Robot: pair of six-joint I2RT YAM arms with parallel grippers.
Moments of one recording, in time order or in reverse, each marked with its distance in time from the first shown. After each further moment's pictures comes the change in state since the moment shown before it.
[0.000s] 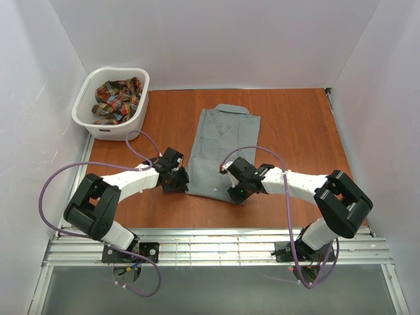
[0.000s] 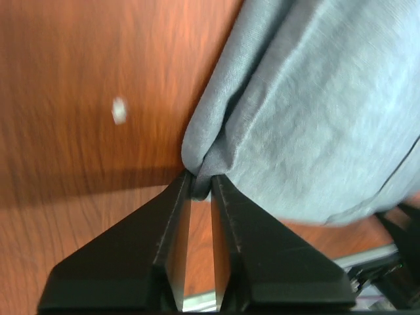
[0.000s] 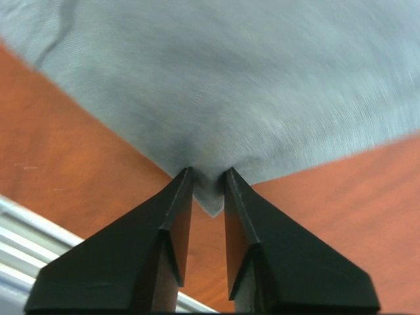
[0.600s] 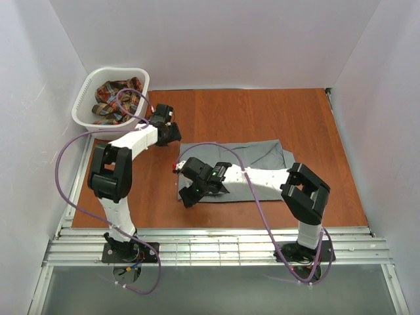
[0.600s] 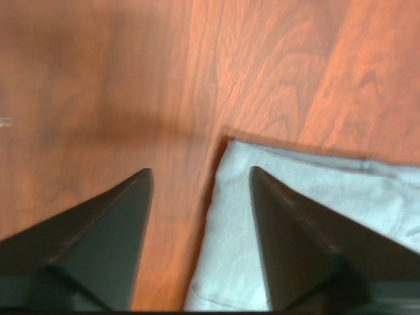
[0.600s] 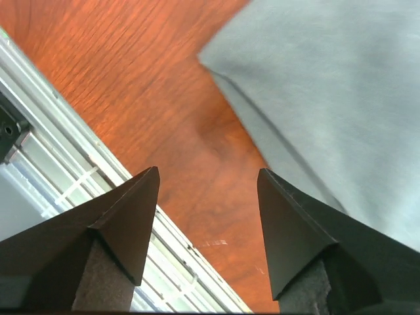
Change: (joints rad) left arm 0.251 0.426 0.628 -0.064 -0.169 0.317; right arm 0.289 0.330 0.486 0.021 -0.119 0.200
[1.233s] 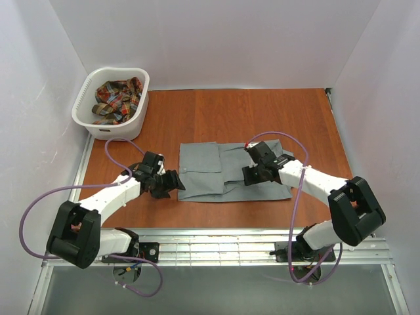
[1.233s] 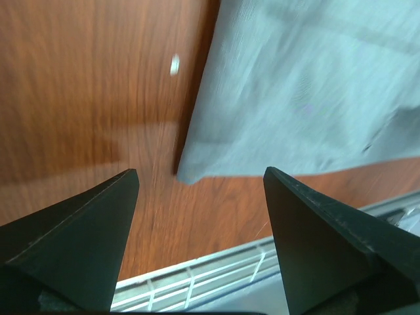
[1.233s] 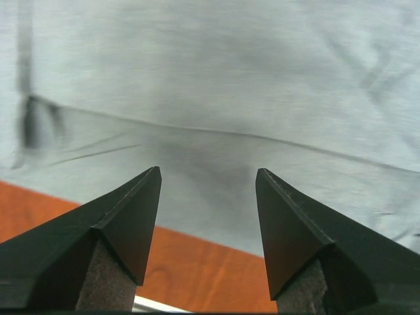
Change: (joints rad) left arm -0.076 -0.670 -0.721 -0.001 0.311 -0.171; right arm -0.473 -0.418 -0.460 -0.012 0.193 -0.020
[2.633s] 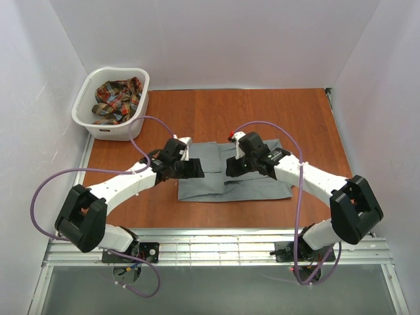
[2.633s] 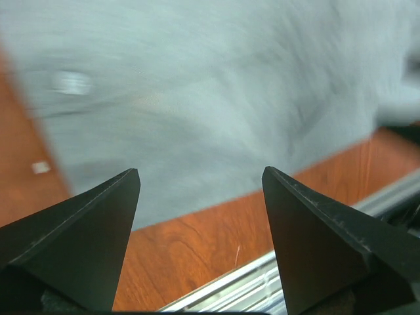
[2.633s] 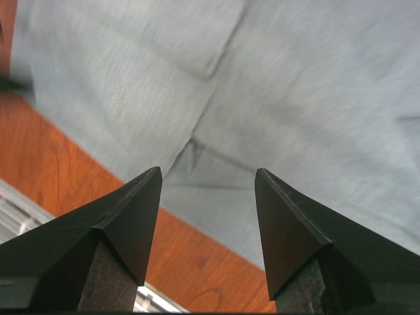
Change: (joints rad) left arm -0.199 0.151 0.218 0.084 -0.090 0.147; right arm 0.050 0.012 0.110 0.089 -0.156 -0.067
